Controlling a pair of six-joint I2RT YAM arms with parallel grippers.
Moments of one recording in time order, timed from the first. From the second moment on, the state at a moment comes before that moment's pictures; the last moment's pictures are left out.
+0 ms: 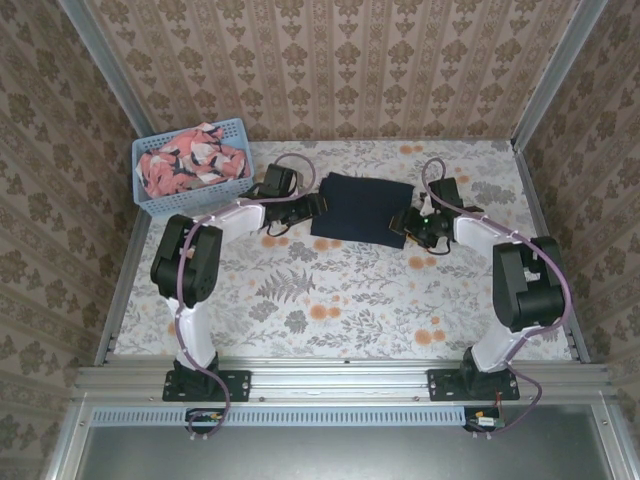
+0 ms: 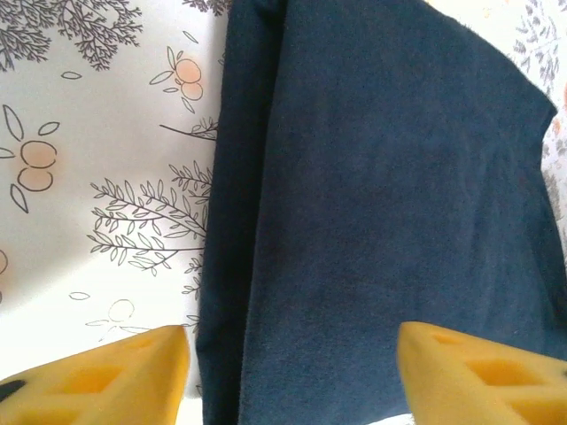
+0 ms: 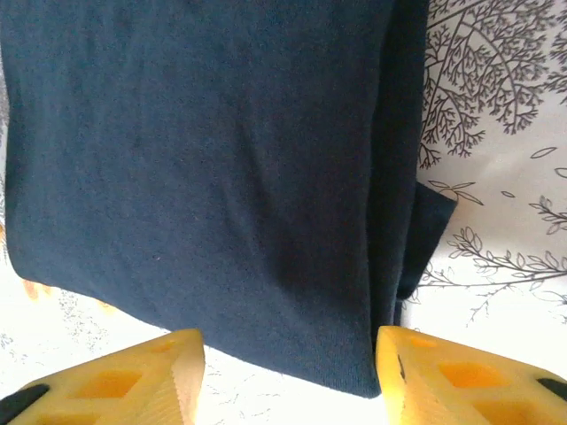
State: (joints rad) left arm -0.47 1.96 1.30 -0.20 0.33 -0.62; right arm 0.11 1.70 1.00 -0.32 -0.38 0.60
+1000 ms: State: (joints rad) left arm -0.56 1.76 1.00 -0.08 0.36 -0.68; right arm 0.13 1.65 0.87 -0.33 -0.37 0.60
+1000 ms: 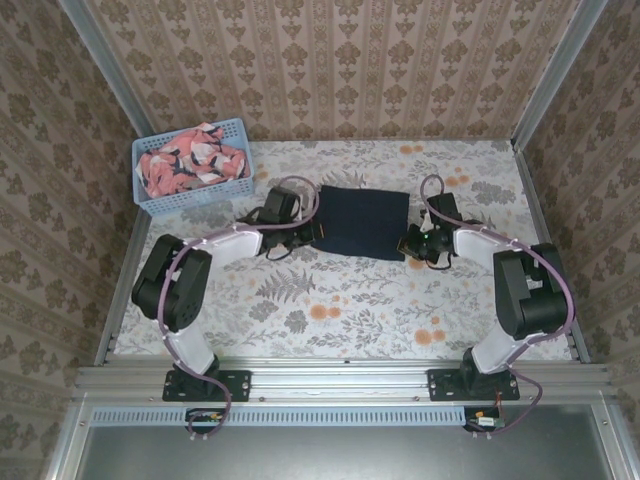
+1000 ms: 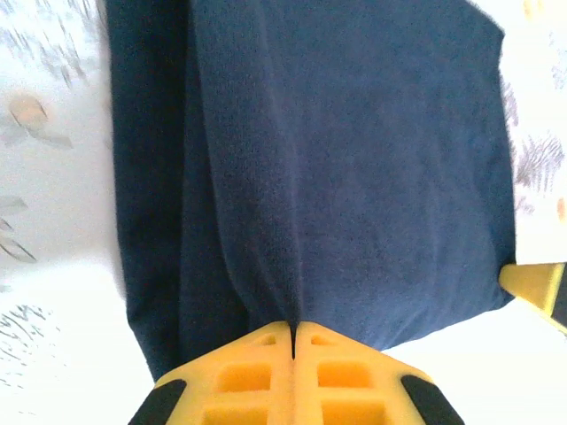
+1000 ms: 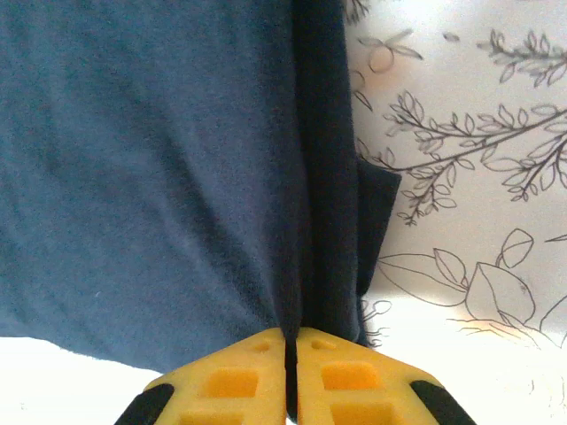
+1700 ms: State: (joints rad) left arm -0.56 1.87 1.35 -0.12 0.36 -0.62; right arm 0.17 1.71 1.14 -0.36 -0.33 0.56
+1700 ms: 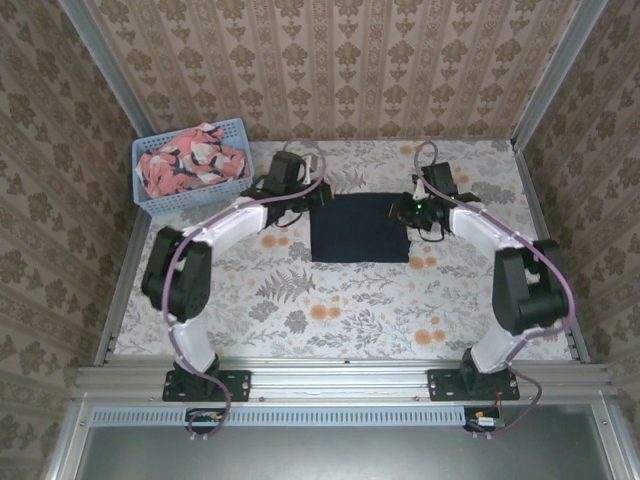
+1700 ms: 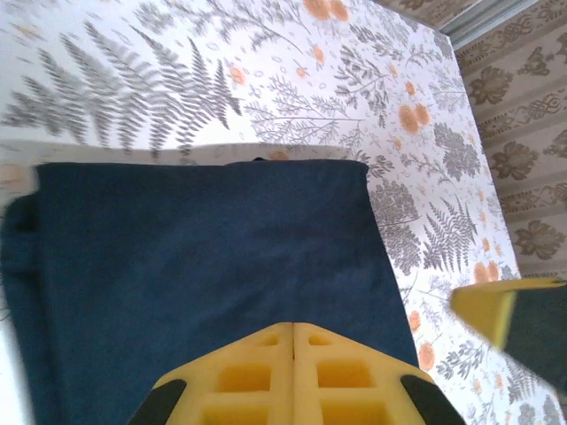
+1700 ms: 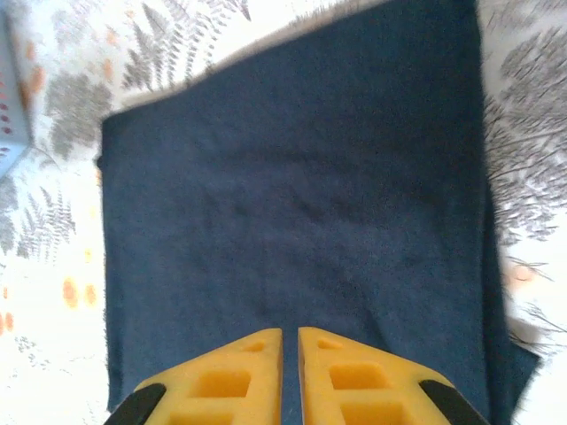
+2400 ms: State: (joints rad) left arm -0.56 2.07 1.29 -0.09 0.44 -0.68; right arm 0.19 1.82 1.06 -0.28 -0.35 0.63
